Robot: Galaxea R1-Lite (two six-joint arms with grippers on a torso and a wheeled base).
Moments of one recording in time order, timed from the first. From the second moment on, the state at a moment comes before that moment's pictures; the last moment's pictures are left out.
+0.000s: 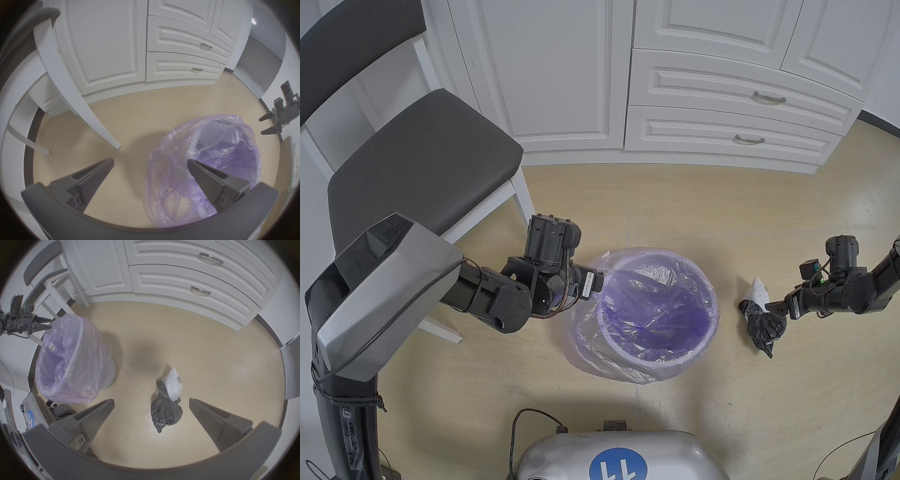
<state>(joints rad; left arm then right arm) -0.55 2.27 -1.37 -0.45 0.26 0.00 -0.11 2.01 -0.90 -0.46 0.21 -0.39</state>
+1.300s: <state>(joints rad) -0.52 2.20 -1.34 -0.45 0.25 -0.13 0.02 2.02 -0.88 -0.72 0.32 -0.03</state>
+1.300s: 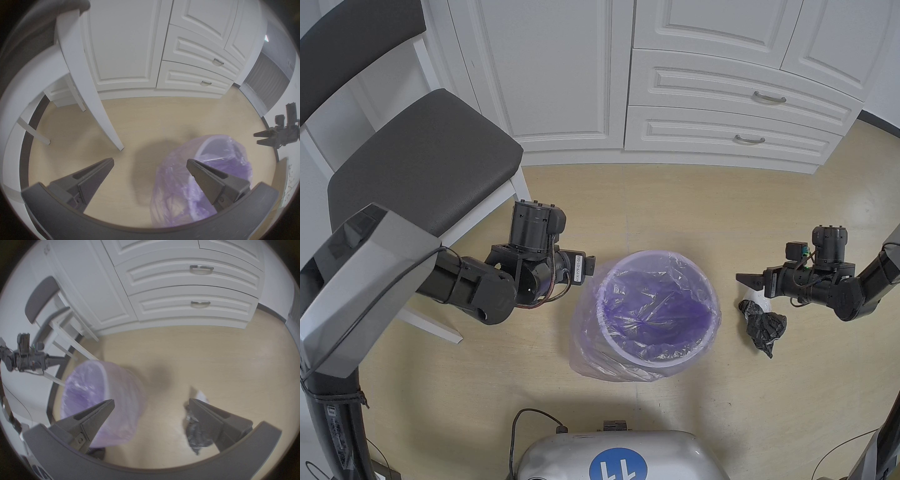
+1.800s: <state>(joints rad) -0.57 2.00 -0.96 -0.76 0.25 -0.16 0.27 2.20 -0.95 -0.91 0.12 0.13</state>
